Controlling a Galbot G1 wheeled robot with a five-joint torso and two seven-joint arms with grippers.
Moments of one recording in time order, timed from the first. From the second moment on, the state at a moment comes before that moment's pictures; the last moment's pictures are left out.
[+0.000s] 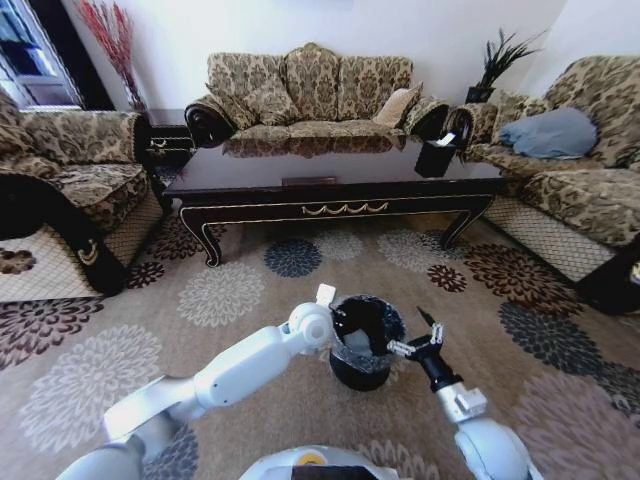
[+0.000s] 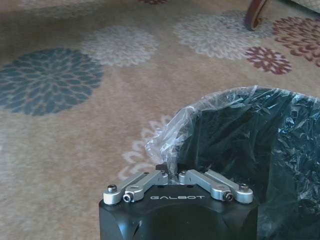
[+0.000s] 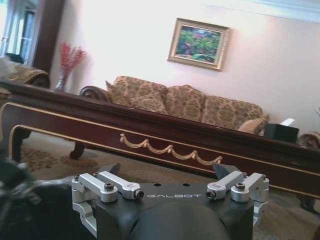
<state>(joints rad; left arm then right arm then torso) 0.45 -1.19 0.48 -1.81 -1.38 0.74 -0.93 -1.67 1.16 0.68 2.11 0.21 0.21 -0.08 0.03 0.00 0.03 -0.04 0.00</state>
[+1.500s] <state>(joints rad) 0.99 -0.77 -0.22 -1.94 -1.27 0.71 -0.68 -0.86 1.13 0.26 1.27 0.79 -0.05 0.07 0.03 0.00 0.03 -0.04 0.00</state>
